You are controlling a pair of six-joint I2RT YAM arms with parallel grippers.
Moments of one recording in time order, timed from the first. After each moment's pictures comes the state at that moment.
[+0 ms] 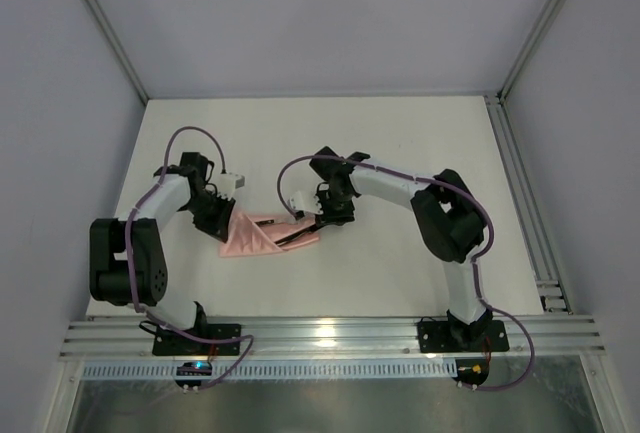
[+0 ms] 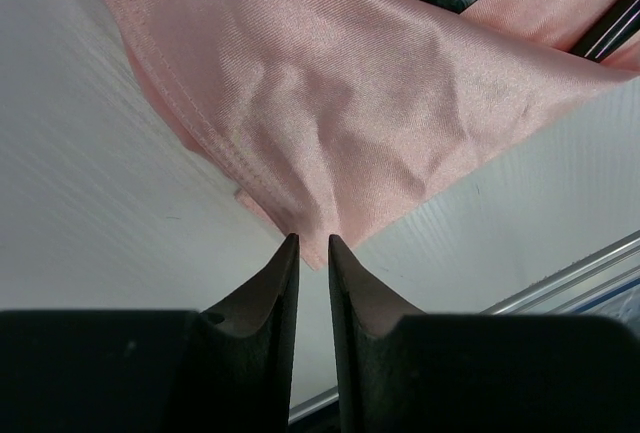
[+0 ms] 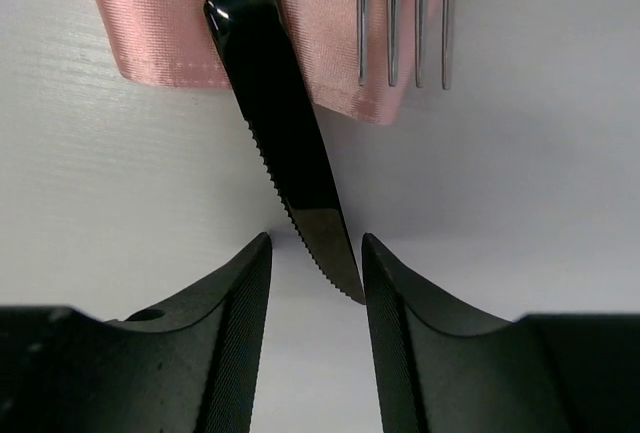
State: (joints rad) left arm -0.02 1.56 0.98 -0.88 0.31 0.41; right arm 0.73 2.04 1.49 -0.79 -0.21 -1.10
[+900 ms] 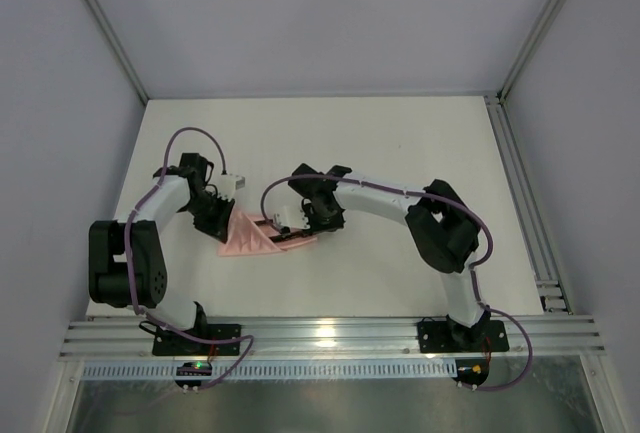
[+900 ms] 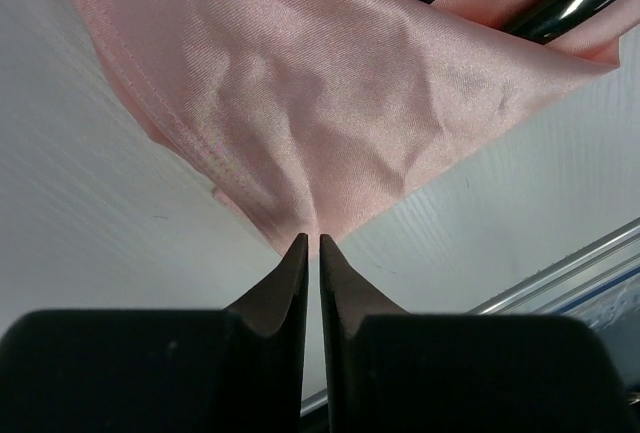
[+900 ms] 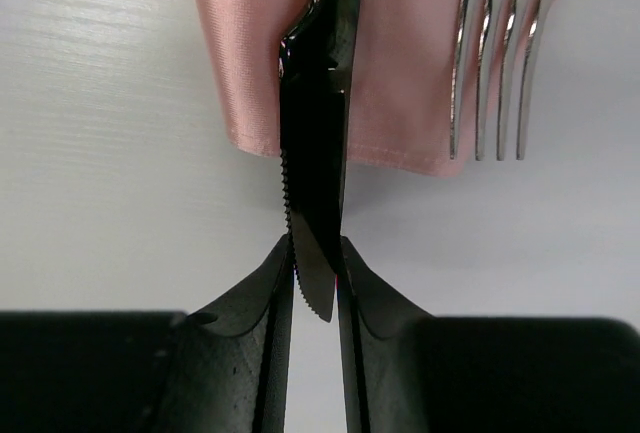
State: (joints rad) left arm -0.02 1.55 0.97 -0.89 0.33 0.42; right arm 0.87 2.03 1.49 -0.82 -0.04 -0.95
